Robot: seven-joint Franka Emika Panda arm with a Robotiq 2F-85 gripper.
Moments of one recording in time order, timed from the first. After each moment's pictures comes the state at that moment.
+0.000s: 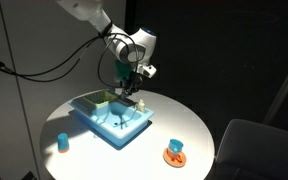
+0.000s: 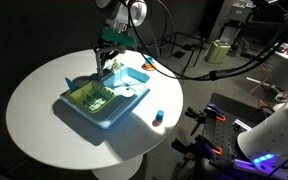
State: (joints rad) arm -0.04 0.68 0.00 -1.50 0.42 2.30 0.34
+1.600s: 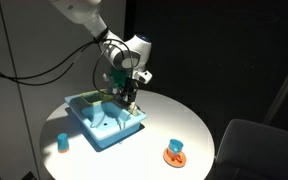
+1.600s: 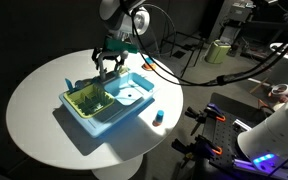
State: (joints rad) arm -0.04 0.66 0.02 -1.61 0.42 2.37 0.29
